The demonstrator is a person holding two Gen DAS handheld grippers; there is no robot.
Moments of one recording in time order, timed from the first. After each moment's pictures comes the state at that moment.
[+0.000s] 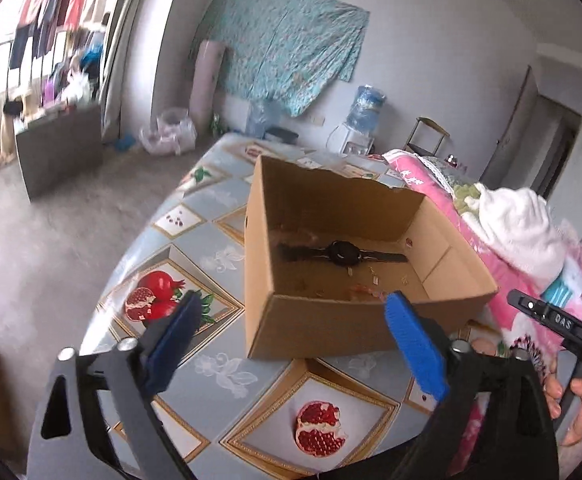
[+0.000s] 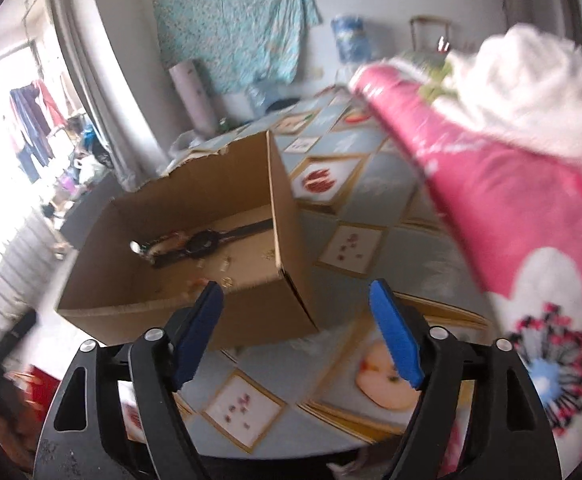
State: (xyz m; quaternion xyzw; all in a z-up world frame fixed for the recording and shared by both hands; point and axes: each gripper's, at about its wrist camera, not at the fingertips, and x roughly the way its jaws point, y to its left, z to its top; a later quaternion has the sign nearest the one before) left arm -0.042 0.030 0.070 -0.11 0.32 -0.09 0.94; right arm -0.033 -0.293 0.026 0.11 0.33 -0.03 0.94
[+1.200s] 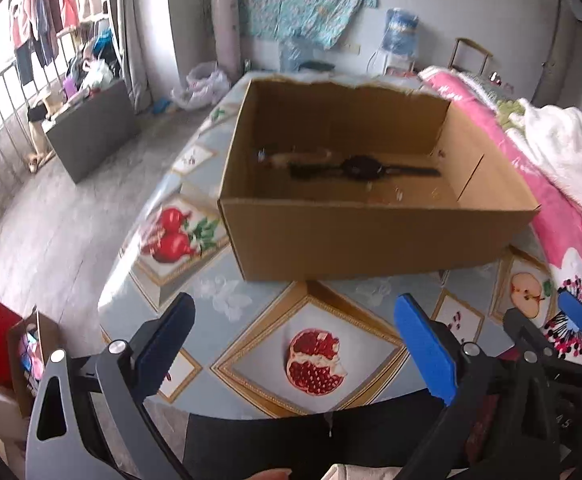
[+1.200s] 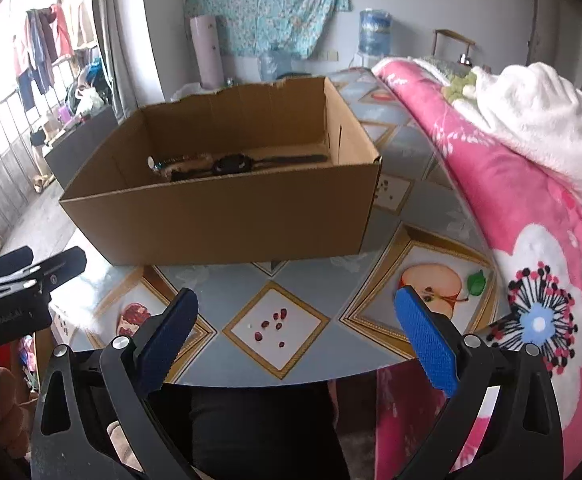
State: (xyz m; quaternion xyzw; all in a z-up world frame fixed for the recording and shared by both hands) left arm -0.040 -0.038 0.043 -0.01 0.45 0.00 0.89; right arm -0.056 -0.215 -0.002 0.03 0.40 -0.02 0.92
